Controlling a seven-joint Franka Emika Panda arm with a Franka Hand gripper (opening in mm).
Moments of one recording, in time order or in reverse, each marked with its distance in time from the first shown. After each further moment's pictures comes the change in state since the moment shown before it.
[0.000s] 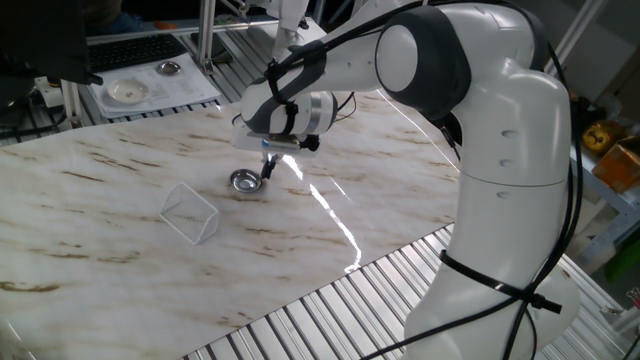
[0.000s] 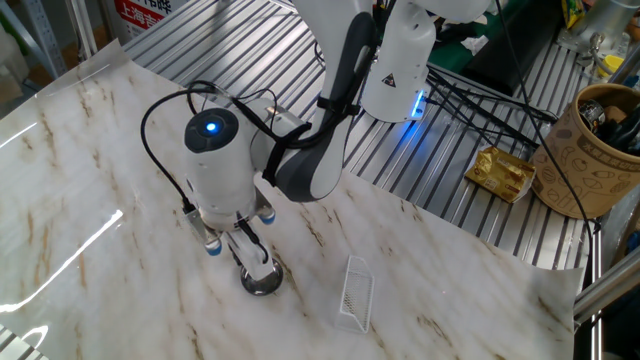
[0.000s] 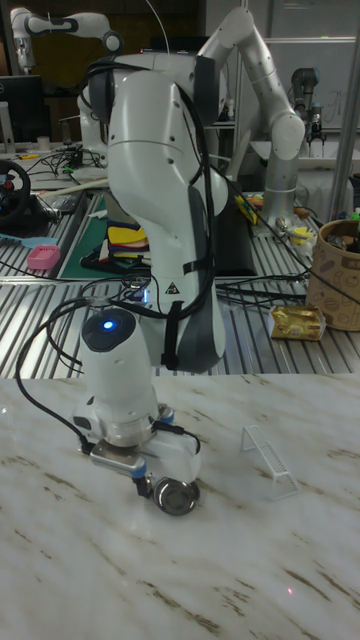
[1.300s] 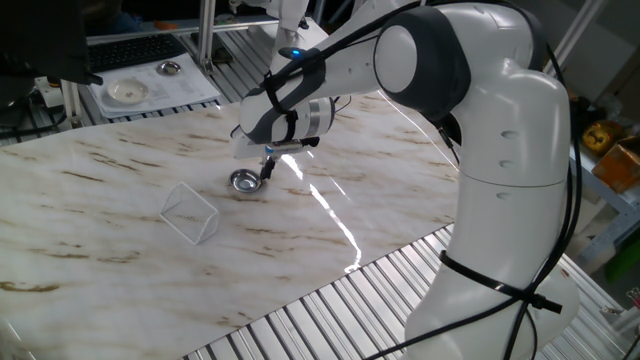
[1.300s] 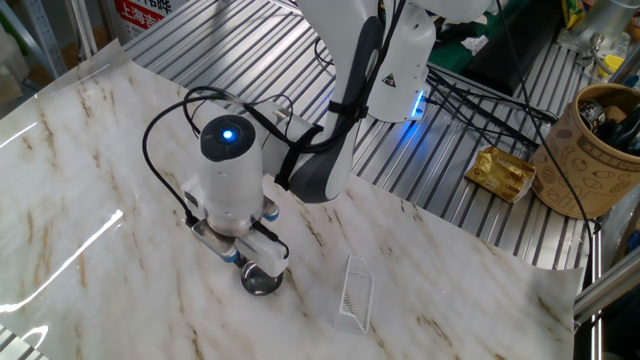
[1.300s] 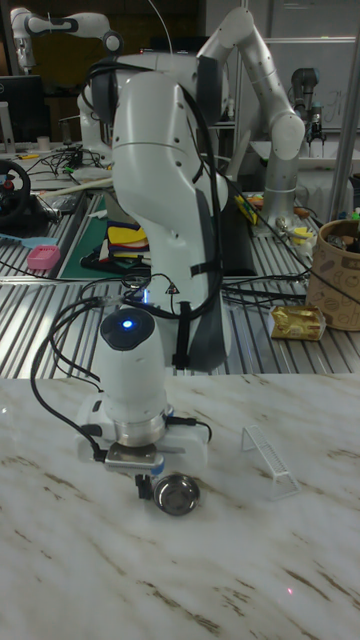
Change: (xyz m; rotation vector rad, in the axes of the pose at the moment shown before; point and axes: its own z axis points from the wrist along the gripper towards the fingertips) arm 0.000 0.005 0.002 0.061 -0.033 -0.282
